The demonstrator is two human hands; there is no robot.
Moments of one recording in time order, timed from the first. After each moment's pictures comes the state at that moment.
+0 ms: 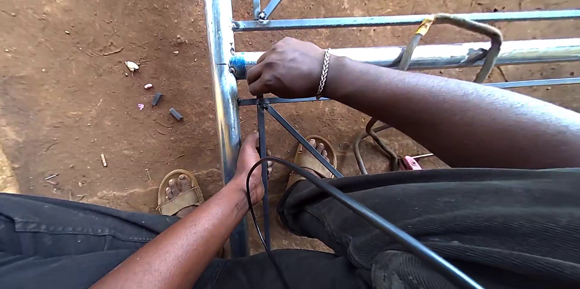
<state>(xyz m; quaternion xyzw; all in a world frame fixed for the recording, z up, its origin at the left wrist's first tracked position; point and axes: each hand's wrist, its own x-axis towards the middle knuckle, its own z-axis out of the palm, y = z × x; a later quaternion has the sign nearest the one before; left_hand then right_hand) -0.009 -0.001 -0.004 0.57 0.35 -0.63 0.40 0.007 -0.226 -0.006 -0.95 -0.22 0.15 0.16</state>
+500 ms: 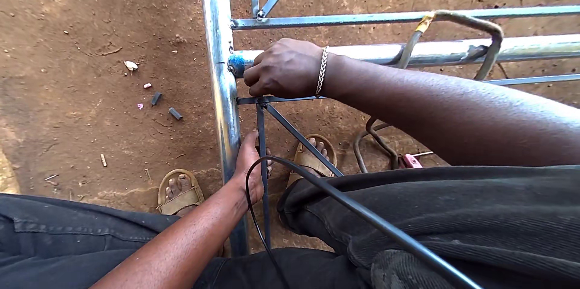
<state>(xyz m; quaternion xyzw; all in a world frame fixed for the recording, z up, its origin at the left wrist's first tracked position) -0.010 -0.001 -0.004 0.57 0.35 -0.62 0.39 0.009 -0.225 -0.007 -0.95 -0.24 0.17 0.14</state>
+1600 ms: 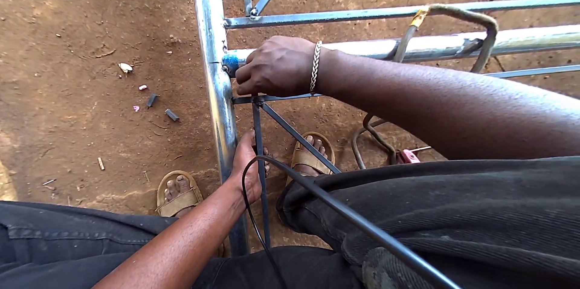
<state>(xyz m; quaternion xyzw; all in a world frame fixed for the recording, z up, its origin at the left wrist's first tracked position) -0.009 -0.002 -0.005 0.57 0.35 -0.63 0.39 0.012 -0.223 0.000 -0.94 -0.23 0.19 0.15</state>
